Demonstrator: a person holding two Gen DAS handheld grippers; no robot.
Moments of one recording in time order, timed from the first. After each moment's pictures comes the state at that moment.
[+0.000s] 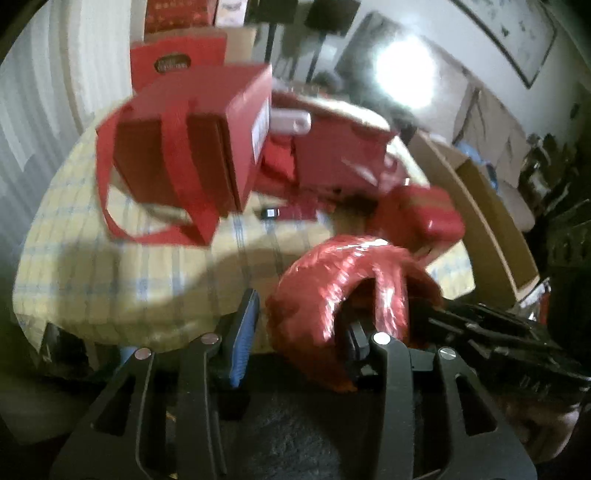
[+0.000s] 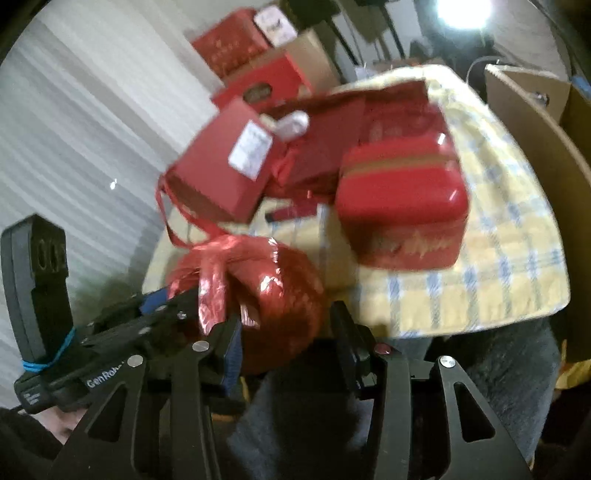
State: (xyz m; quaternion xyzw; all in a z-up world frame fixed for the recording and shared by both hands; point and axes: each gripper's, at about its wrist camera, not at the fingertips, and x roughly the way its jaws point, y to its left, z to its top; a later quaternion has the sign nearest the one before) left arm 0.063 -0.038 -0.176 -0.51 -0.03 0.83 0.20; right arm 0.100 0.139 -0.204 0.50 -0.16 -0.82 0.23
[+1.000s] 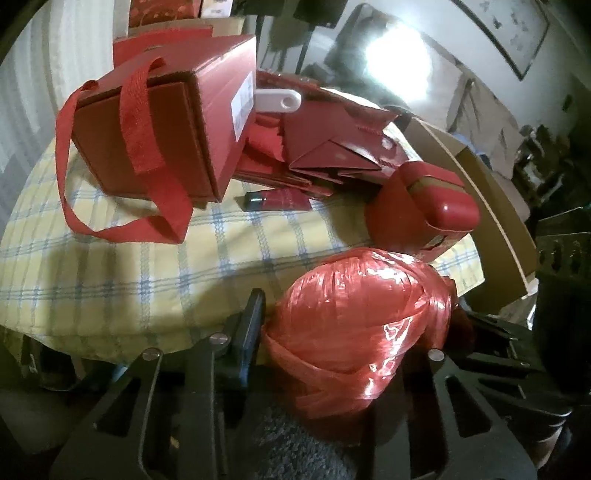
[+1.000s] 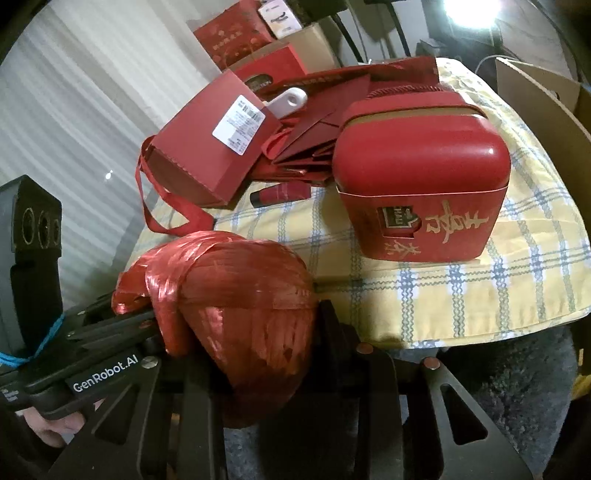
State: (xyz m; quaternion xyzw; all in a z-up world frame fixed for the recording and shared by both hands) left arm 0.052 -0.030 -0.204 -0.51 -0.02 0.83 0.23; right arm 0.095 0.133 -0.235 0.48 -0.14 -0.83 0.23
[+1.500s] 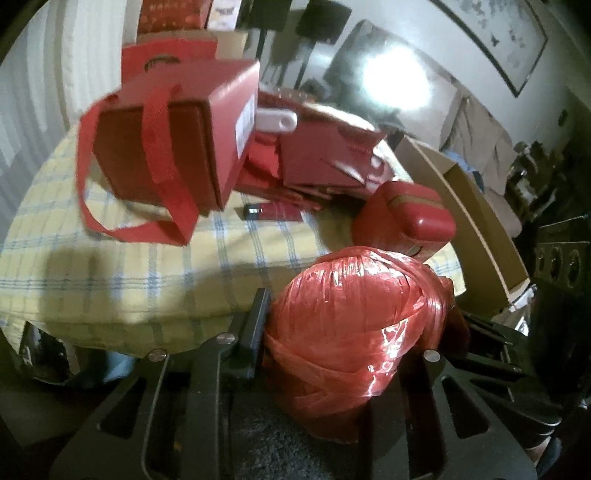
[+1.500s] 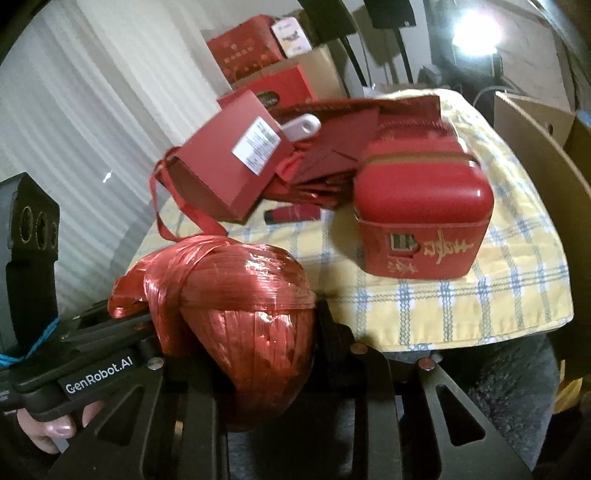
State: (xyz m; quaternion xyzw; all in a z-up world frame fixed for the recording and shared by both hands) left arm 0.069 -0.038 -0.182 -0.48 -0.05 0.85 0.23; right arm 0.108 0.125 -0.207 0.45 -0.11 -0.86 0.22
